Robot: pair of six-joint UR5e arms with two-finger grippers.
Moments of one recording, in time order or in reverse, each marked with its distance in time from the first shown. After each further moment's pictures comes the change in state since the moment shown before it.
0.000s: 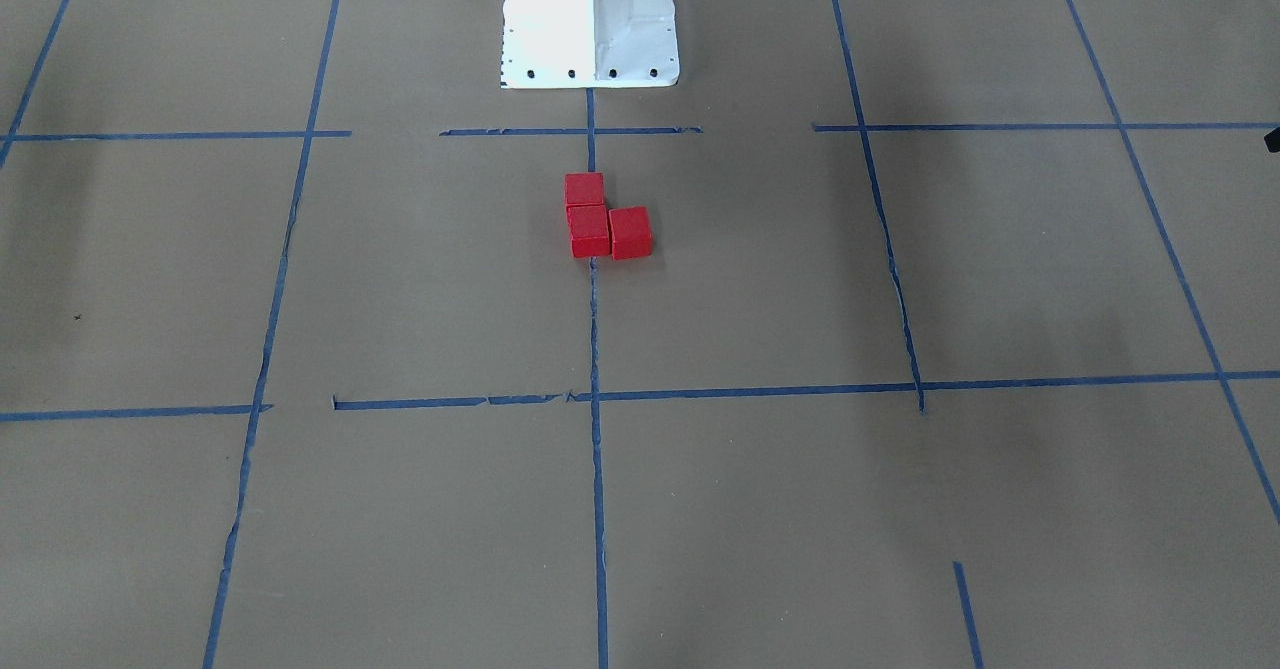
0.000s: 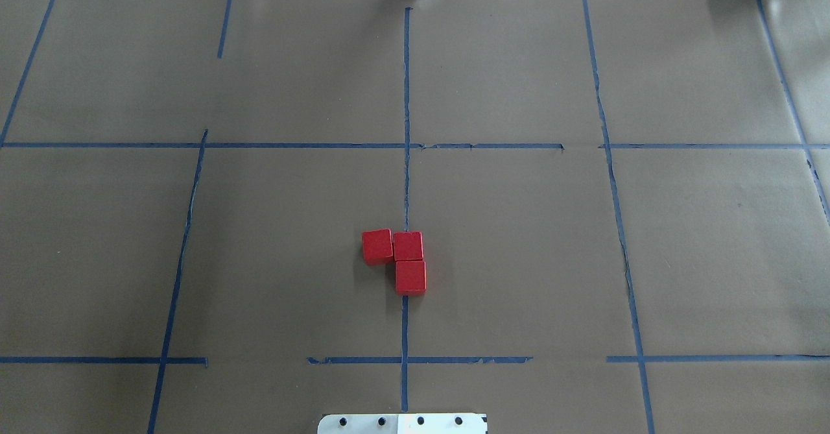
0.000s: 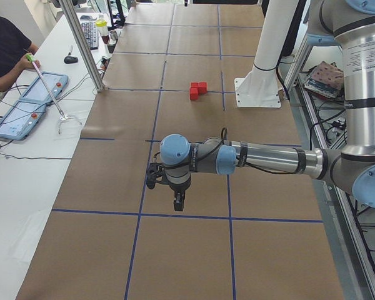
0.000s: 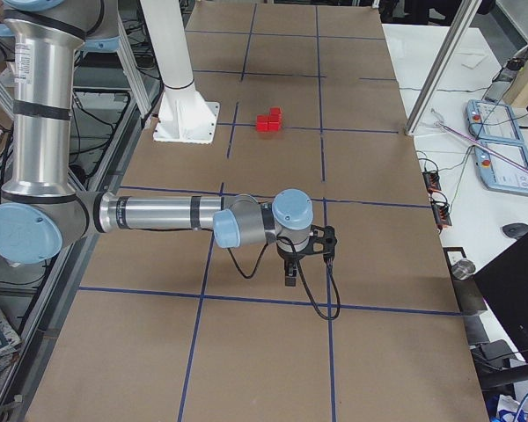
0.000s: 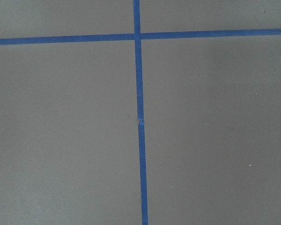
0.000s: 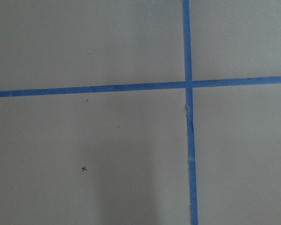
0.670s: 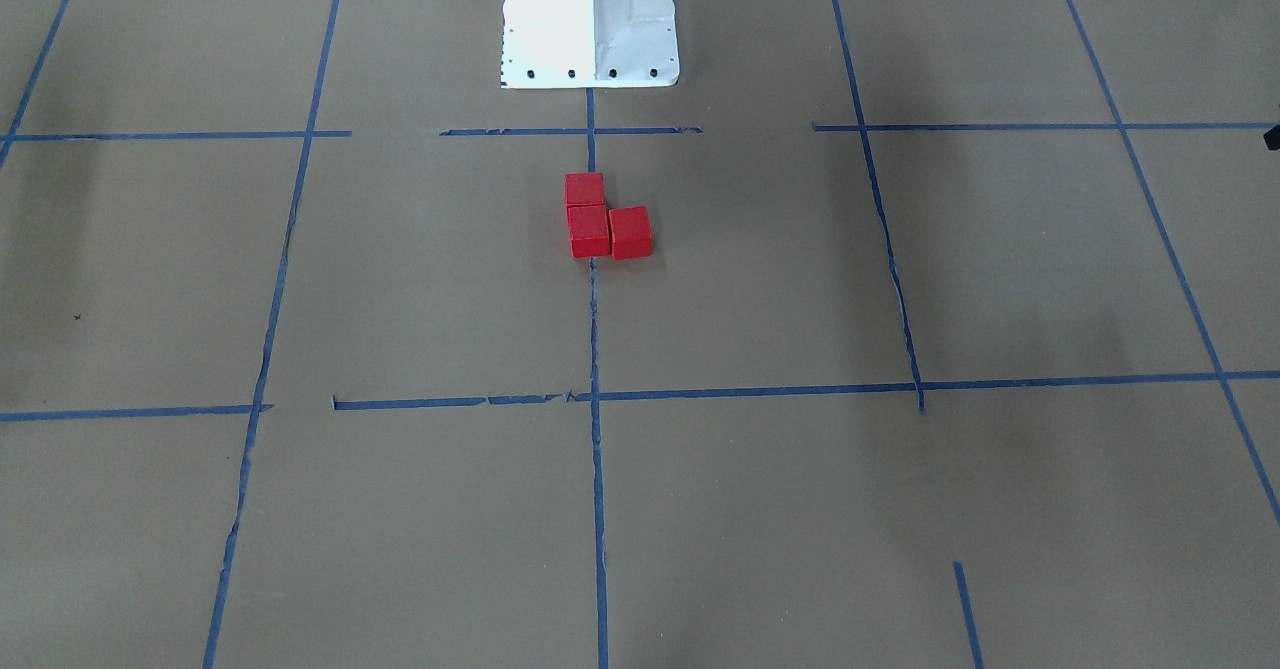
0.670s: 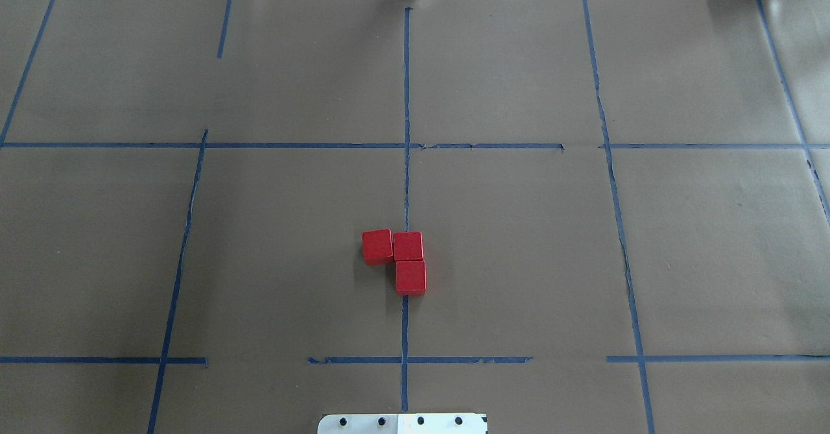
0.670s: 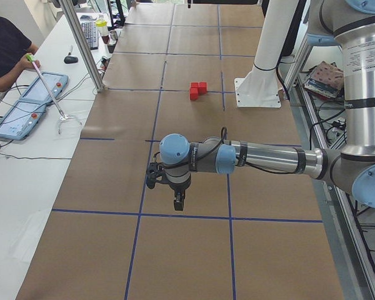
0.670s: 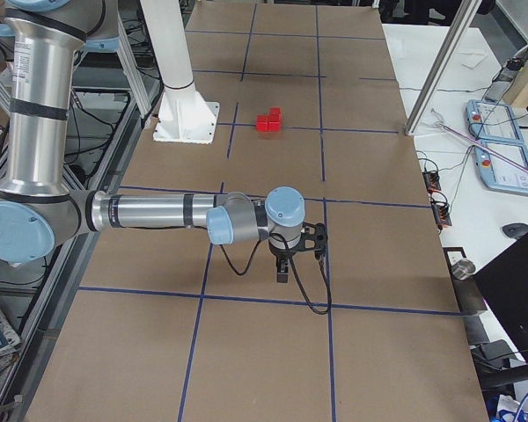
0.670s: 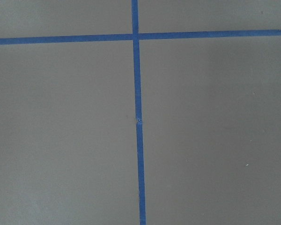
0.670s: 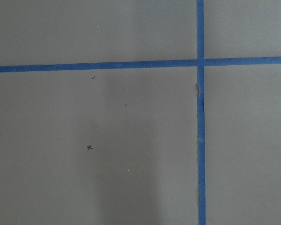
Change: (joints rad) left arm 0.002 -0.005 0.007 0.012 -0.002 0.004; right arm -0.042 -0.039 0.040 -0.012 0.003 -0.012
